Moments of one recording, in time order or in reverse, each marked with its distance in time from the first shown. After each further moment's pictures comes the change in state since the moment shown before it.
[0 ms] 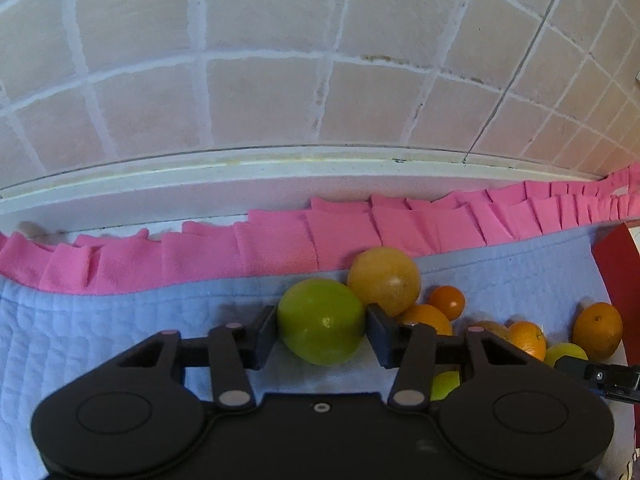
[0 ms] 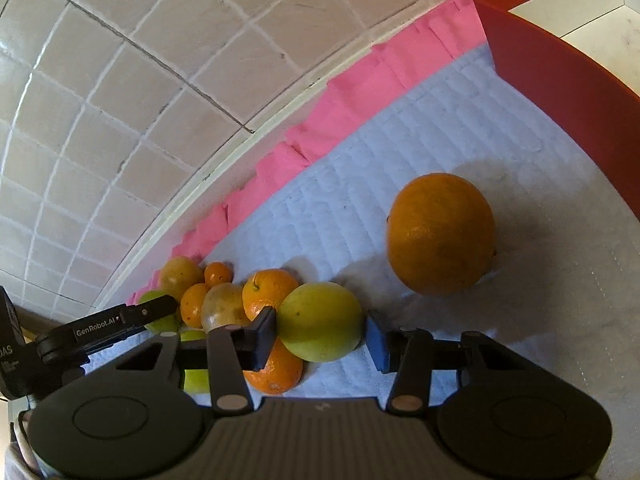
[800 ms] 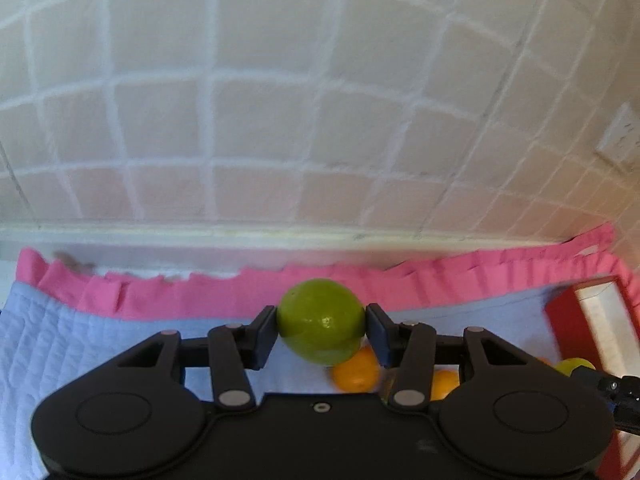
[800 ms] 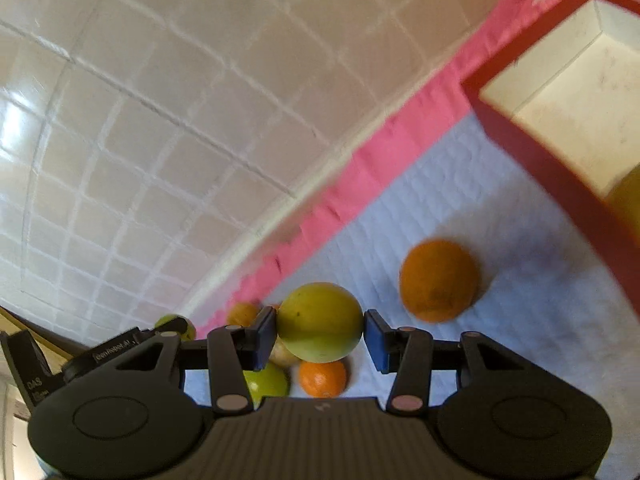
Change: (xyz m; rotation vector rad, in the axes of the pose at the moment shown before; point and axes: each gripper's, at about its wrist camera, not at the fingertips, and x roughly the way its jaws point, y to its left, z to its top) left arm -0.083 -0.036 0.018 -0.059 -0.154 -0.002; right arm -0.090 -0.004 0.020 0.056 -0.134 0.143
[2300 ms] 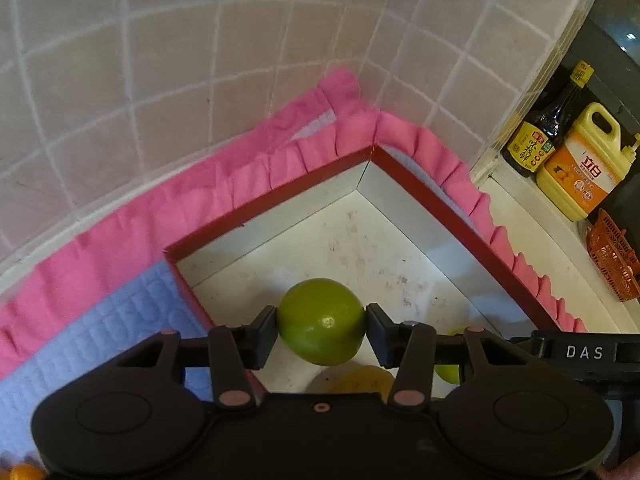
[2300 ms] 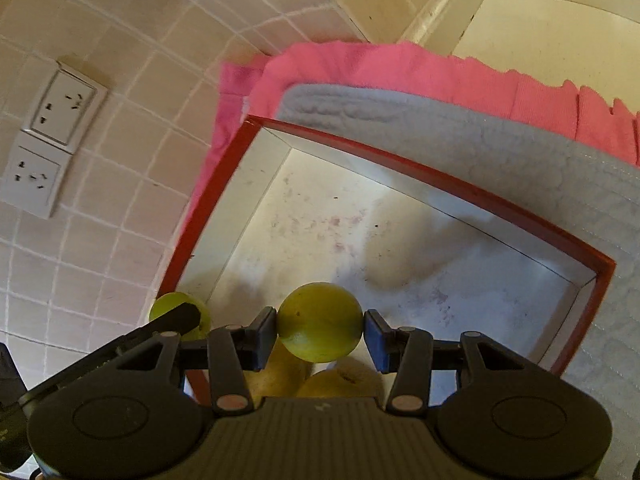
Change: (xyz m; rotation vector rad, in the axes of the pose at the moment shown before) left arm 0.109 -0.348 -0.043 0.465 0.240 -0.397; right arm -0.111 -0.208 0.065 0.333 -0.158 -0.302
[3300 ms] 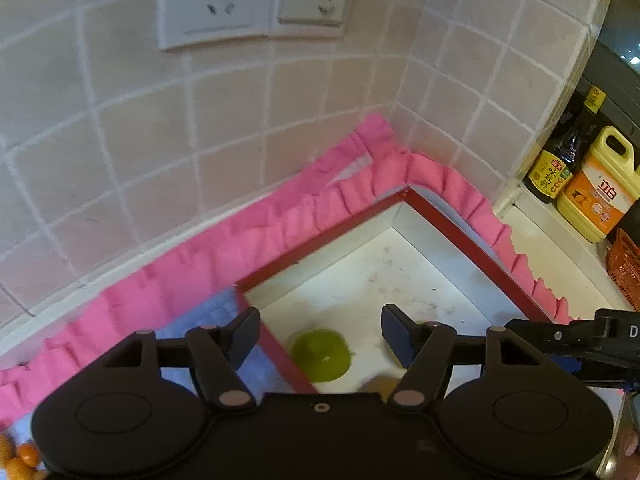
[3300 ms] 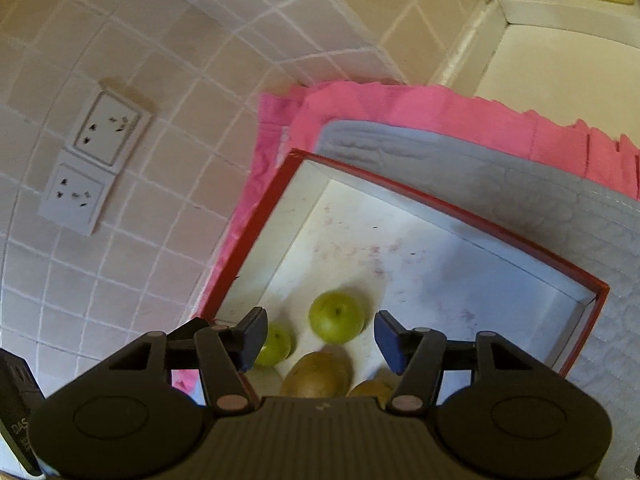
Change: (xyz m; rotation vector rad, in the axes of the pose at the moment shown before) left arm -0.049 0.015 0.002 0.012 -0.104 0.107; right arm -0.035 0.028 0.000 -0.031 -0.072 0.074
